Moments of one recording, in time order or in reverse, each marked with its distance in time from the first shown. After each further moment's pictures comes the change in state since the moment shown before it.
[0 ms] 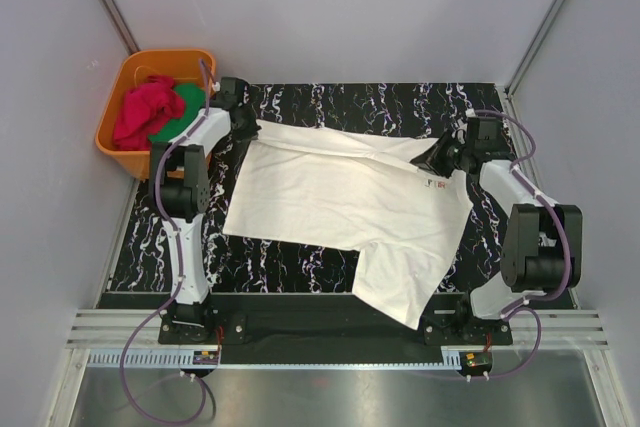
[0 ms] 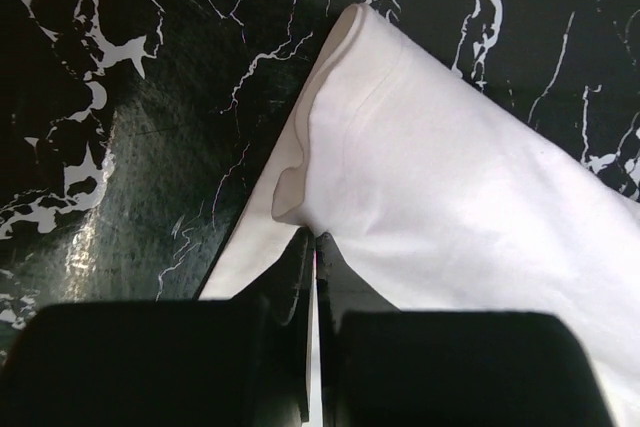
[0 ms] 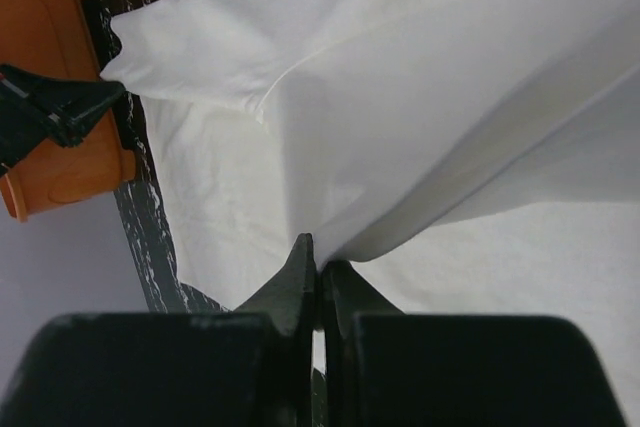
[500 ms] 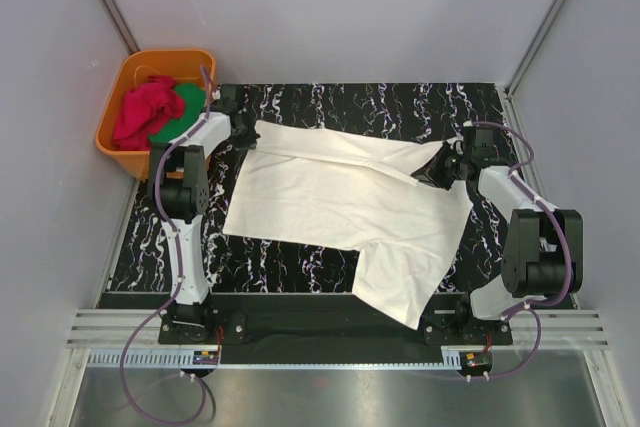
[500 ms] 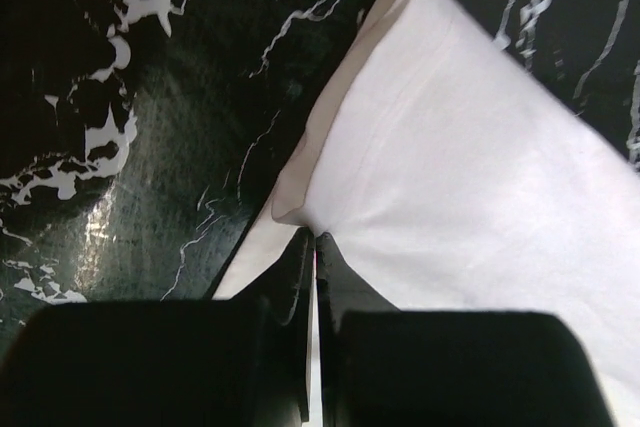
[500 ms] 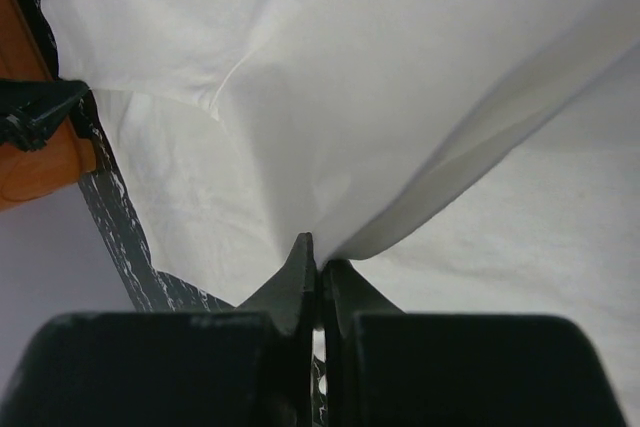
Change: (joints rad) left arm 0.000 -0.023 -0.049 -0.018 -0.018 0.006; right arm 0.022 -0.043 -0.066 -0.092 0.056 -0.002
